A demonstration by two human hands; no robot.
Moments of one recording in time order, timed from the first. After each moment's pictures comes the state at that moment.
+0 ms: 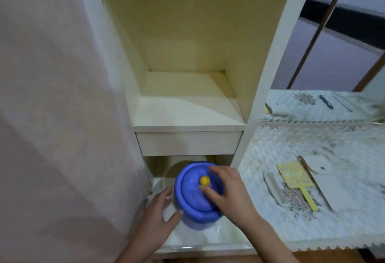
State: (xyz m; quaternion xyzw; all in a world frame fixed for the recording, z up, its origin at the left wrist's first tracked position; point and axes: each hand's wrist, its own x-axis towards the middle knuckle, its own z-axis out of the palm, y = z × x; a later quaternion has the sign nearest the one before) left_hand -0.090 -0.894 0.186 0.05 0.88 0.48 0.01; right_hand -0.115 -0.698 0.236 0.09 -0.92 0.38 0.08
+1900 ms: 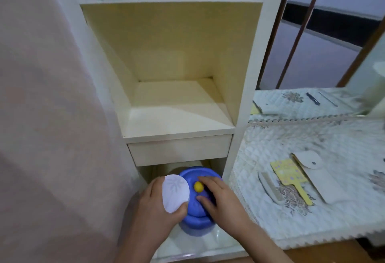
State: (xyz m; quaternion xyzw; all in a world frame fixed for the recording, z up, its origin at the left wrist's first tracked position) left_hand -0.096 -0.876 0.262 0.01 0.94 0.34 -0.05; right_hand -0.110 -0.701 0.218 0.13 -0.91 0.38 0.07
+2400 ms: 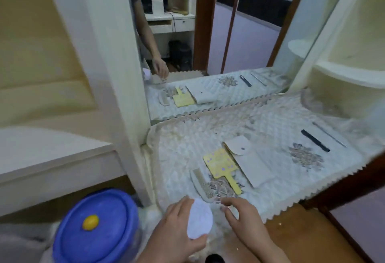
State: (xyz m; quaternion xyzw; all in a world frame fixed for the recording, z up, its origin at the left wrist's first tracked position) left_hand -0.111 -0.675 0.185 0.30 0.91 0.28 0.10; right_hand -0.053 -0.481 0.167 -0.14 -0.93 0.34 0.05
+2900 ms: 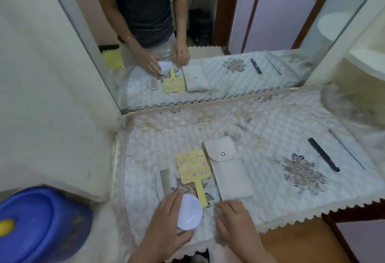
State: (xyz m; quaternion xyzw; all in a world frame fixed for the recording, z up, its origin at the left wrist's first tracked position) left_hand -0.114 -0.561 0.123 0.25 0.93 0.18 0.19; right_hand -0.070 -0.352 0.119 0.00 -0.97 0.26 -0.01
